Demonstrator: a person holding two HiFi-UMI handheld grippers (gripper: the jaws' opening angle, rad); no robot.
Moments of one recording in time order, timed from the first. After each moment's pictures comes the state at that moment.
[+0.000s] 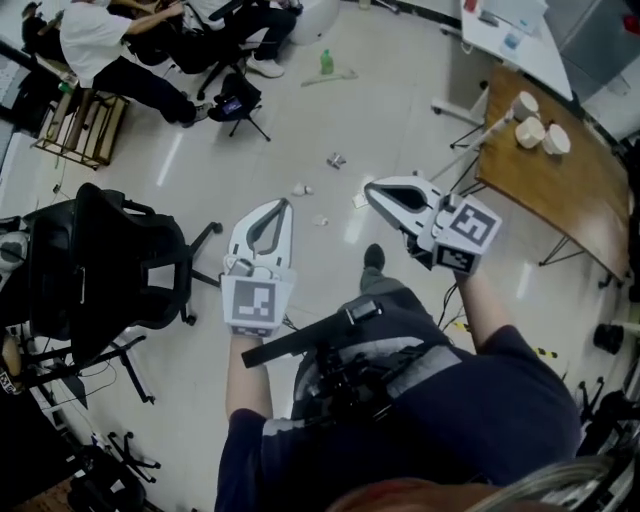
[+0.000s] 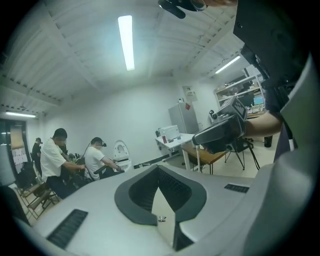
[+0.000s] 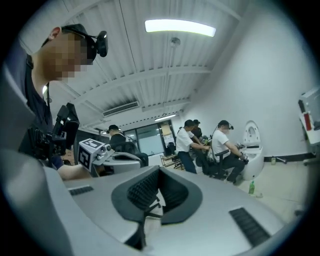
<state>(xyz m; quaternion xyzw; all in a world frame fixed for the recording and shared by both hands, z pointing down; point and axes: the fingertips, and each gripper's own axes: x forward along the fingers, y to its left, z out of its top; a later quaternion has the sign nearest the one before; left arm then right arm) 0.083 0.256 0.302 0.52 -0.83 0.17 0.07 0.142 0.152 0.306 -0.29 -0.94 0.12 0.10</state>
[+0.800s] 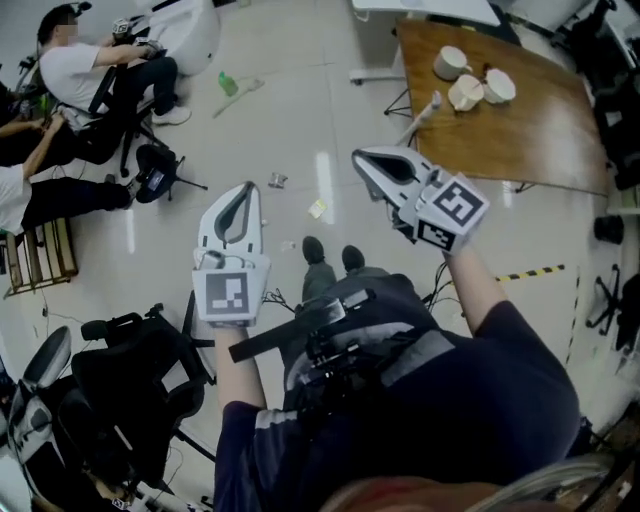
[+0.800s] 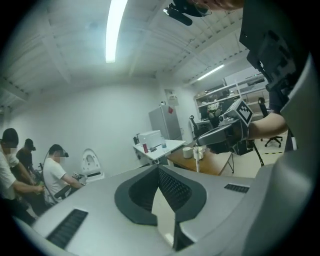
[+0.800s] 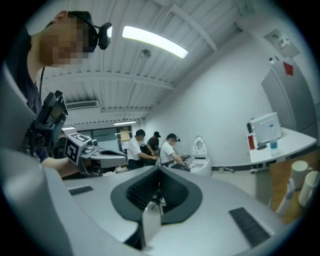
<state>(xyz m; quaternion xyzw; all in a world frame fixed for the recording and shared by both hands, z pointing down) -0.033 0.008 0.309 0.63 -0.75 0.18 0.06 0.074 -0.101 0.324 -0.04 -0.99 0.13 0.07</state>
